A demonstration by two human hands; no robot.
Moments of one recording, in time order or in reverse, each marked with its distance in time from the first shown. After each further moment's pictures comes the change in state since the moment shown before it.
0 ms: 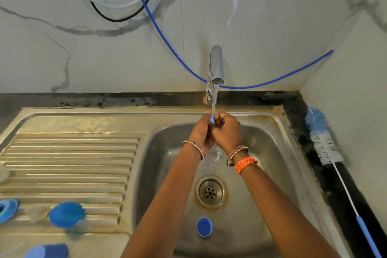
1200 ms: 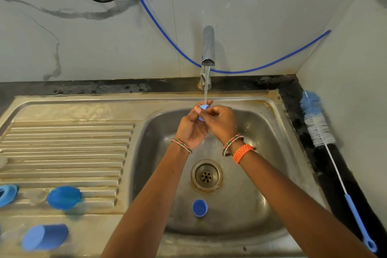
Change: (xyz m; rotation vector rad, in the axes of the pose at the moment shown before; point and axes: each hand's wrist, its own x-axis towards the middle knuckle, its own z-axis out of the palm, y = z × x) left_hand 0.000 -0.021 -0.032 -0.214 -0.333 0.136; right_hand -0.016 0.008 -0.004 0.117 -0.050 0.002
